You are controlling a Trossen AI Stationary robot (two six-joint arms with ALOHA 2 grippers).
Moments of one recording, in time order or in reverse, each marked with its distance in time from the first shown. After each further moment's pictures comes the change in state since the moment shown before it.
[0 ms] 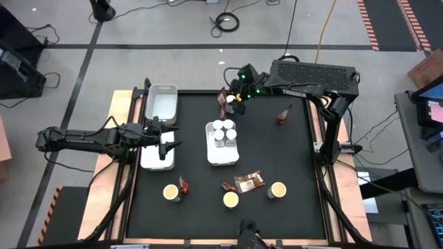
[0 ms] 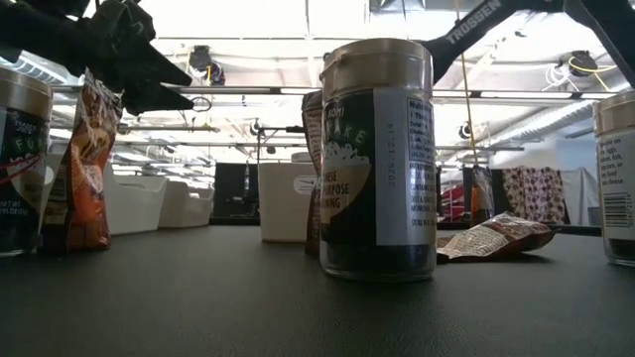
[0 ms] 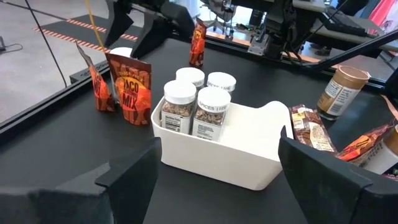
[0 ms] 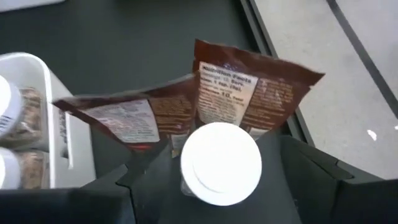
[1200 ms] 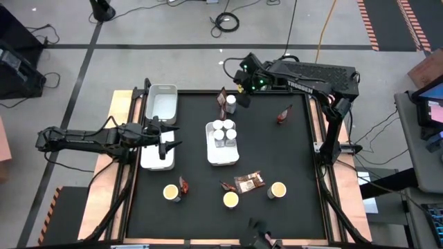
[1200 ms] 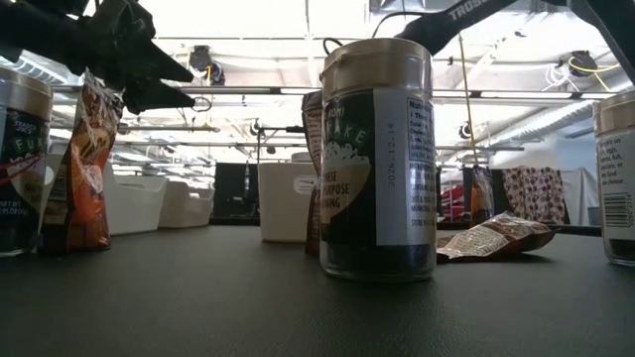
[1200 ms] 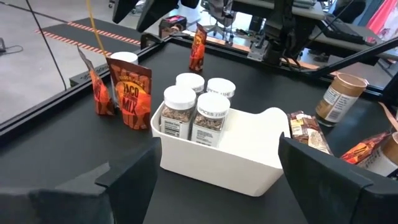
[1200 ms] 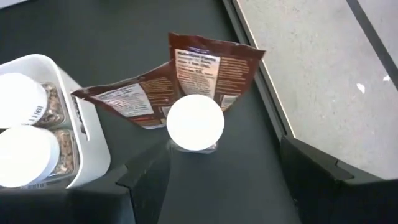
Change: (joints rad) left arm 0.000 0.000 0.000 0.020 -0.004 -0.011; right arm -0.020 -0.026 0.224 -0.394 0.069 0.045
